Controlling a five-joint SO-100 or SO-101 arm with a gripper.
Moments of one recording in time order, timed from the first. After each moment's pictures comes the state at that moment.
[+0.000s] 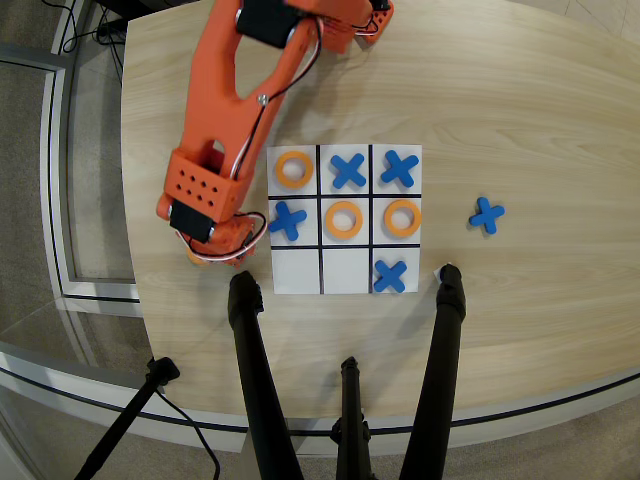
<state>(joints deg) 28.2 65.7 80.5 51.7 -98.0</state>
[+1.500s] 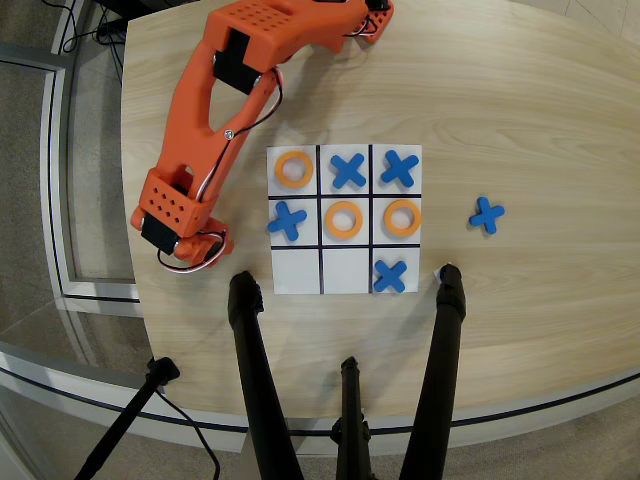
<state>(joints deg) 34.2 47.5 57.7 66.8 -98.6</state>
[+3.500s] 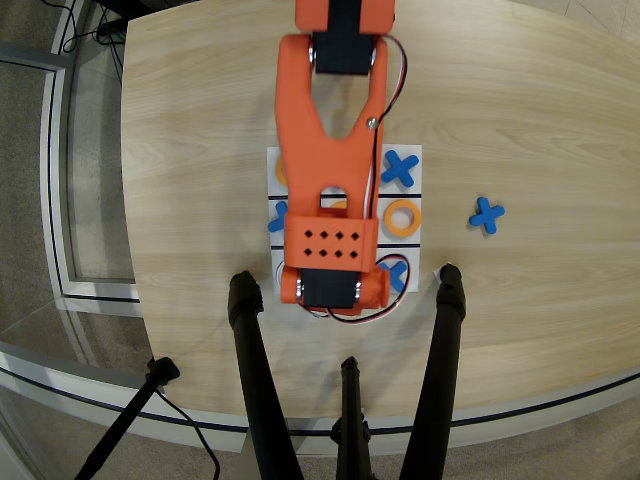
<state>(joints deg) 4.6 59.4 59.9 68.7 -85.7</state>
